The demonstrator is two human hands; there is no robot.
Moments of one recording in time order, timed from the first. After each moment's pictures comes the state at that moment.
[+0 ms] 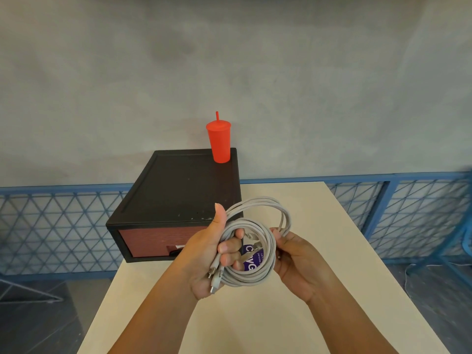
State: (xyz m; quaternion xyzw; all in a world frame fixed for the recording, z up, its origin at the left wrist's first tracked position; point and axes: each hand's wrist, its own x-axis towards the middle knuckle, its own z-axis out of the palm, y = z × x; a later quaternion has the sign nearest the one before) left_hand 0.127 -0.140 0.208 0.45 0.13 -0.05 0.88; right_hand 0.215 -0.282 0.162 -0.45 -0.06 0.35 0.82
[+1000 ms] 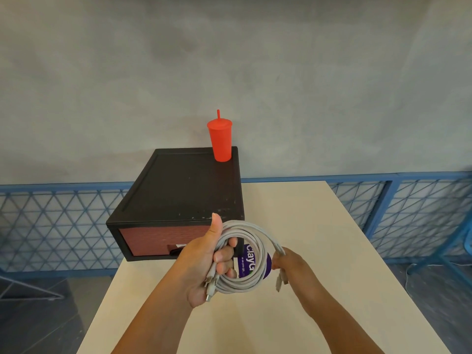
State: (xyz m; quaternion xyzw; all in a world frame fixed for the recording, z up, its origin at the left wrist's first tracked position) left_hand 0.120 -0.135 0.196 0.51 0.20 -0.01 0.84; right_hand 0.224 -0.282 0.128 -0.76 -0.10 0.30 0.57
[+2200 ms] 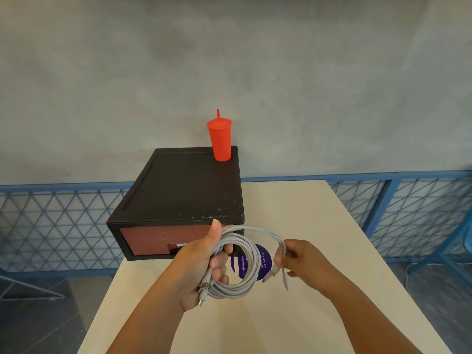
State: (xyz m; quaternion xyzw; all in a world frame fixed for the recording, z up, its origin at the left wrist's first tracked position) left_hand 0.112 -0.132 0.194 0.58 0.22 -0.01 0.79; right_hand 0.248 -0.301 0.128 -0.82 -0.23 0.23 0.47
